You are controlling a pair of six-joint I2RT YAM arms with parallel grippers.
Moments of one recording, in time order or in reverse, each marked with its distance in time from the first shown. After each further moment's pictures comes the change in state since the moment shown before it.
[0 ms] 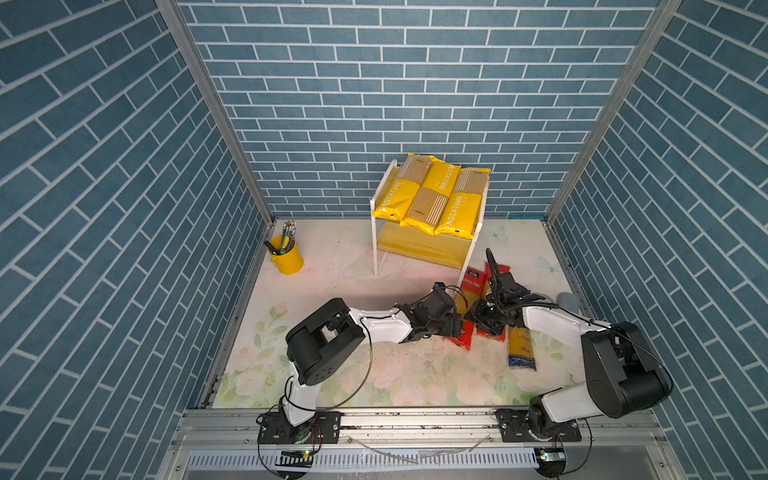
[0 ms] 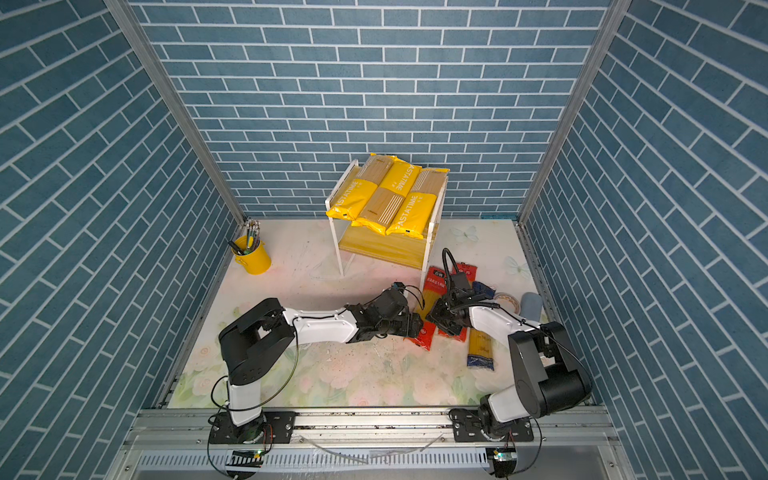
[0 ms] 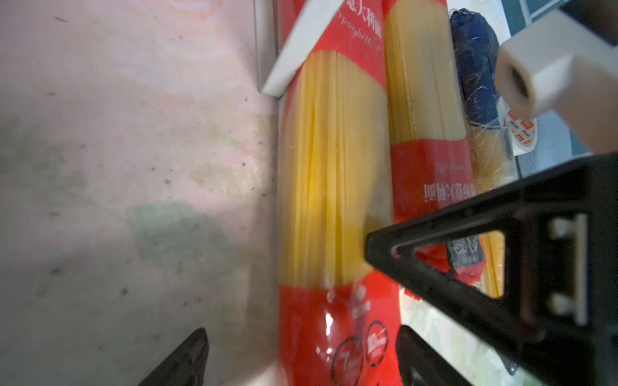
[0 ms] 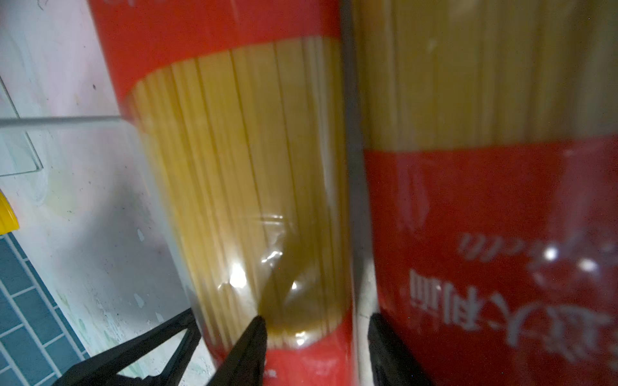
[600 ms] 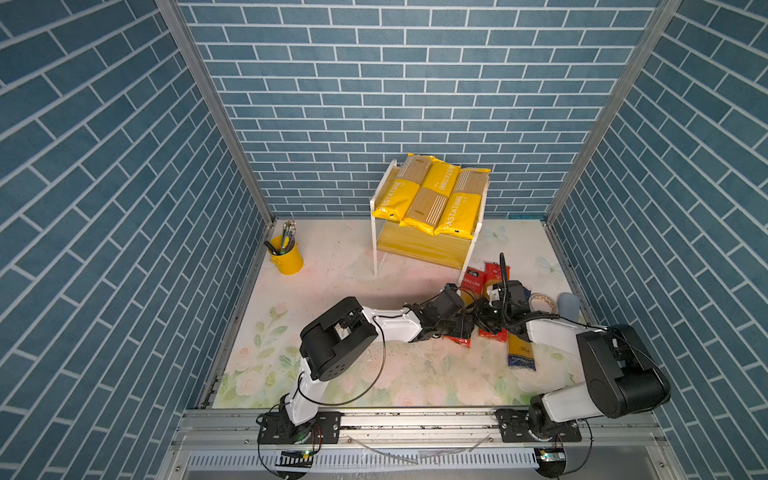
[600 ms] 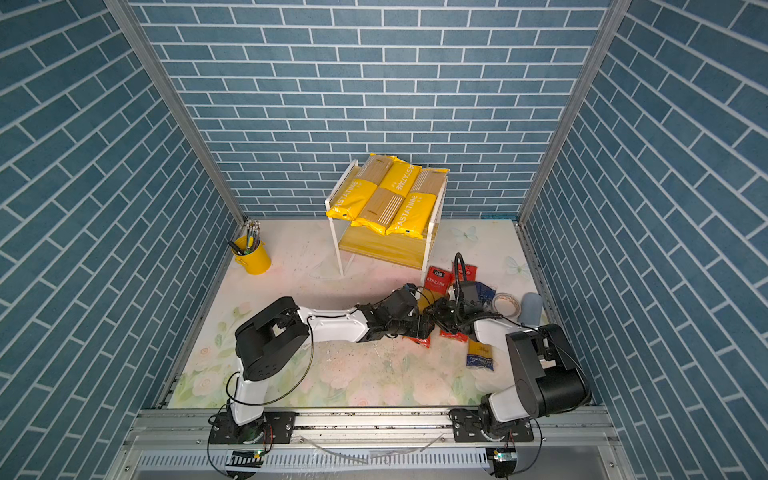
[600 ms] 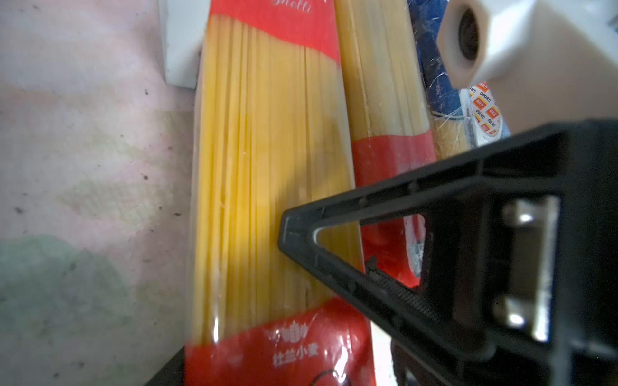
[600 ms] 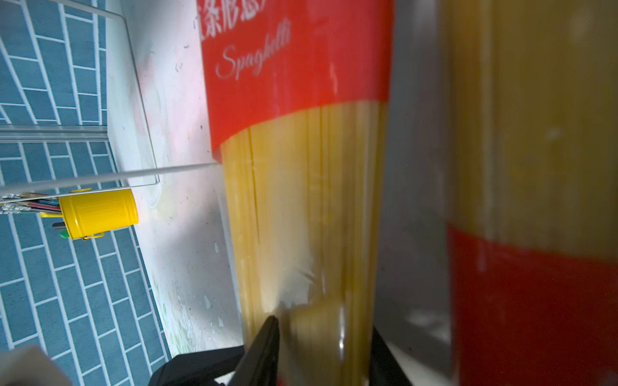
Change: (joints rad) left arm -0.025 0.070 0.076 0.026 0.058 -0.003; right arm -0.047 -0.008 -0.167 0.435 -0.158 0.061
